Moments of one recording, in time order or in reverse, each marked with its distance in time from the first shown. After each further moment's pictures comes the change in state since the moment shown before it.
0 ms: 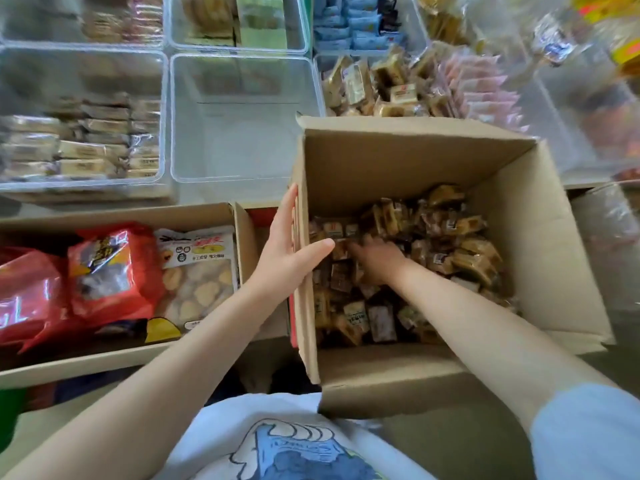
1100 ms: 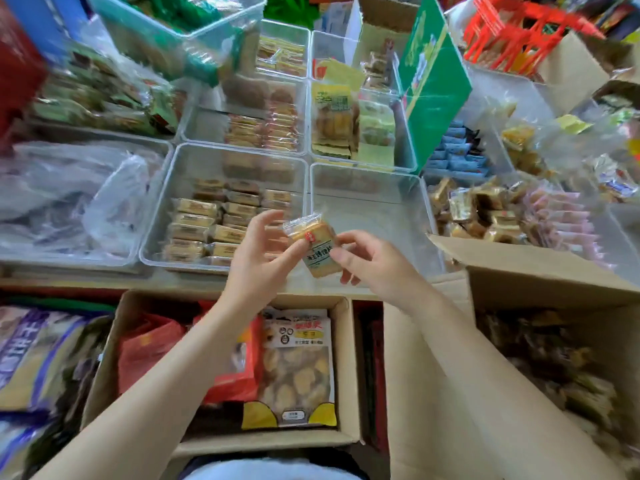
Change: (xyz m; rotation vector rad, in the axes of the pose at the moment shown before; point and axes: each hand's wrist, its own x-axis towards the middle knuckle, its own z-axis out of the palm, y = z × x) left_hand 0.046 0.008 -0.283 0.063 0.366 0.168; right_hand -0.023 -0.212 -0.259 1.159 0.387 -0.352
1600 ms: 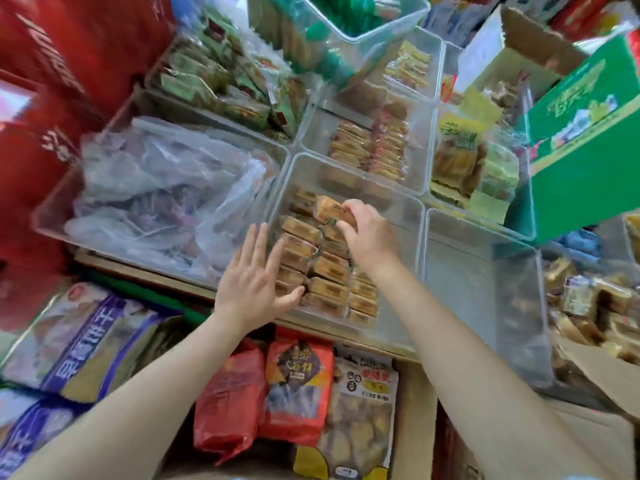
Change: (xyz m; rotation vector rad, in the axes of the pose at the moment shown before) left_hand 0.077 -0.173 -0.159 1.098 0.032 0.107; right_hand 0.247 -0.057 0.156 -0.687 0.161 -0.158
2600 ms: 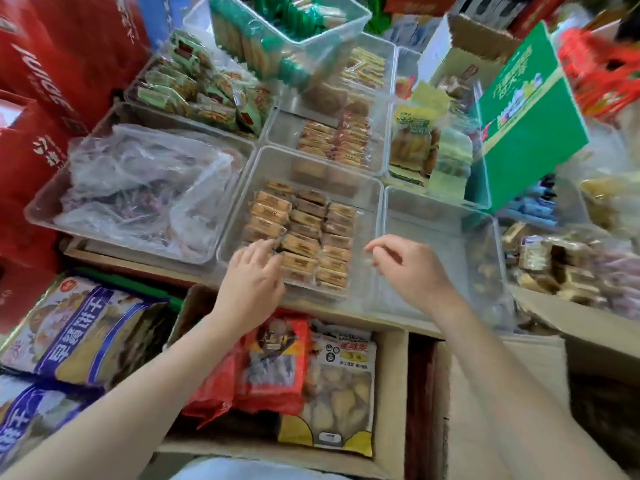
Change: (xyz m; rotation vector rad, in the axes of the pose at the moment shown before) left_hand -0.042 0.070 -0.030 -0.122 -0.030 0.090; right_hand -0.154 0.058 -0.098 0.194 -0.024 0.023
